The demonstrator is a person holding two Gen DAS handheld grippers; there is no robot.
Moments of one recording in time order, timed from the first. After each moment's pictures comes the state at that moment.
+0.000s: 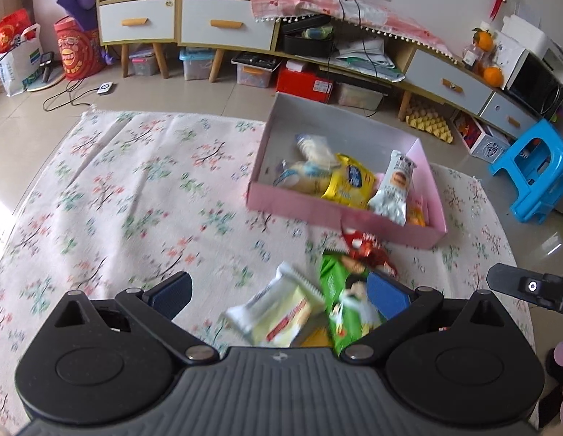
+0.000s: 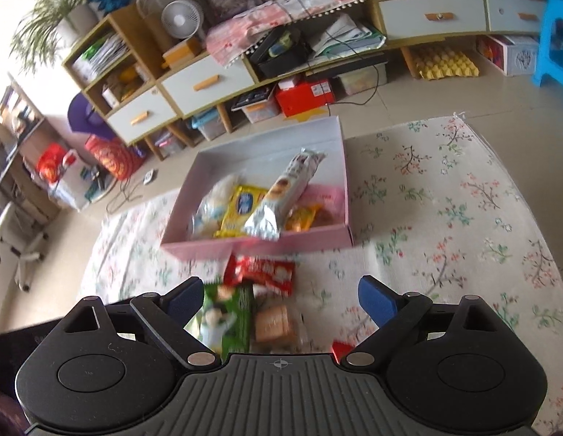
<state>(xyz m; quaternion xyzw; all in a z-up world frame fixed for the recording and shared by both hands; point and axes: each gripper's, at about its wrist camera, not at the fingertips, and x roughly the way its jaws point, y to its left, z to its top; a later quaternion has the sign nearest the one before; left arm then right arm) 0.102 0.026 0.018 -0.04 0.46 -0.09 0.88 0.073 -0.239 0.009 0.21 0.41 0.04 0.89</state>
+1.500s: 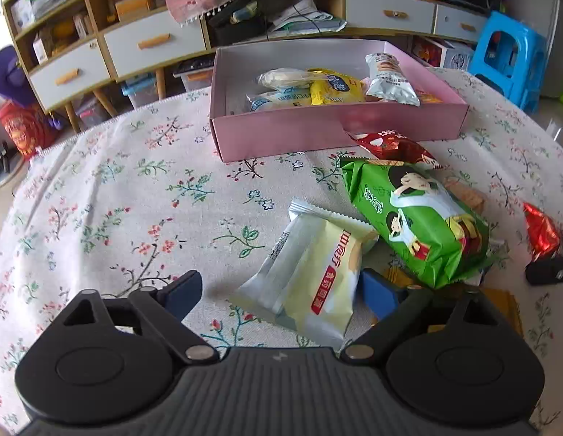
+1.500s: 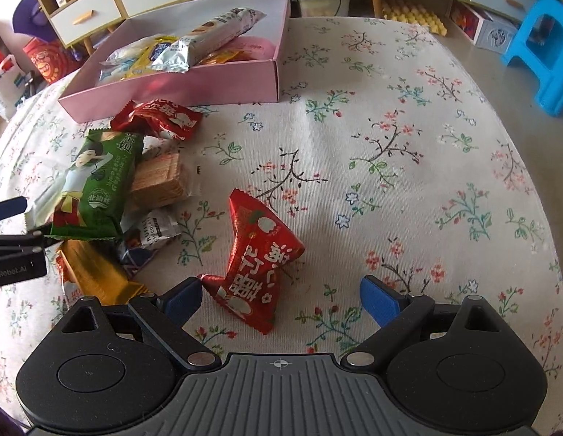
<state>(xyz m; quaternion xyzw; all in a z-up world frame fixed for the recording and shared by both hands) 0.102 0.020 -0.069 0.12 0.43 -0.17 0.88 0.054 -0.219 -0.092 0.09 0.52 -0.04 0.85</state>
